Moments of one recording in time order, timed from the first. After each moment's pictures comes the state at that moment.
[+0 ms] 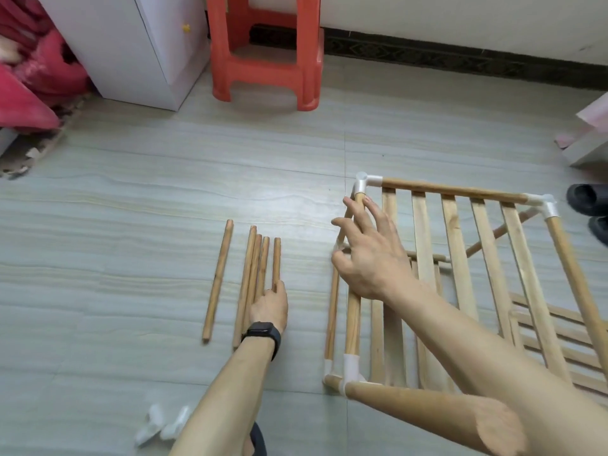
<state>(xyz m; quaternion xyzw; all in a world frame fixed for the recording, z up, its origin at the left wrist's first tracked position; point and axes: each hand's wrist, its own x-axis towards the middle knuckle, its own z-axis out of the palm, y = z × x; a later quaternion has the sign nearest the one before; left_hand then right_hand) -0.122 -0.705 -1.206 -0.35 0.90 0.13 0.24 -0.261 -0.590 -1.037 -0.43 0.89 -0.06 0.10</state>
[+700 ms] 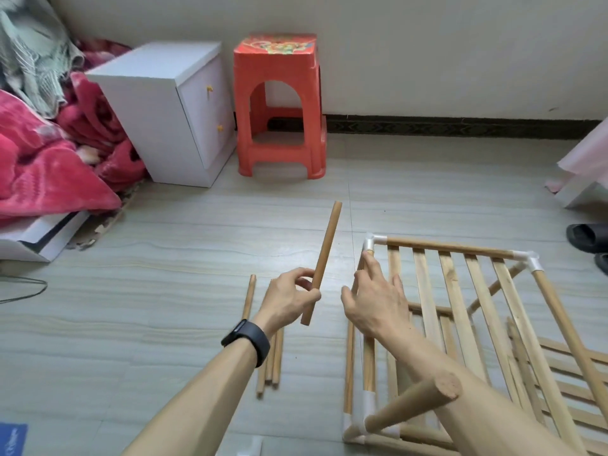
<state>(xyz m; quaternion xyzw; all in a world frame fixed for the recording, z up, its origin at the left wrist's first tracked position) -0.131 -0.736 -1.037 -0.32 0.80 0.50 -0.04 -0.237 -0.578 -1.030 -0.32 0.94 -0.10 0.09</state>
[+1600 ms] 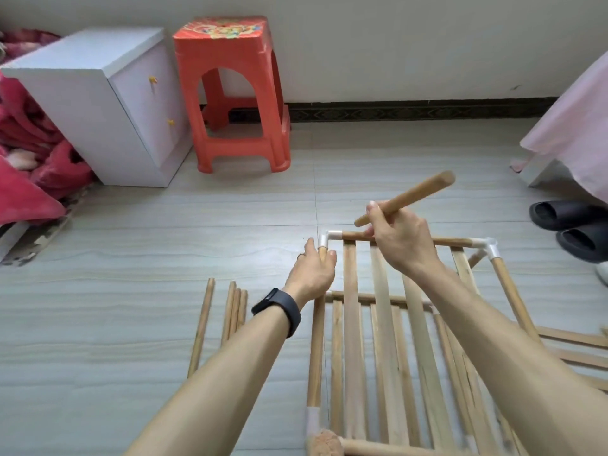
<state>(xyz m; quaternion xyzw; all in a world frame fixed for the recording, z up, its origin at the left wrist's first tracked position) -0.257 -0.651 -1.012 -0.33 0.81 0.48 0.05 -0.365 -0.522 -0.961 -0.24 0.88 -0.40 0.04</state>
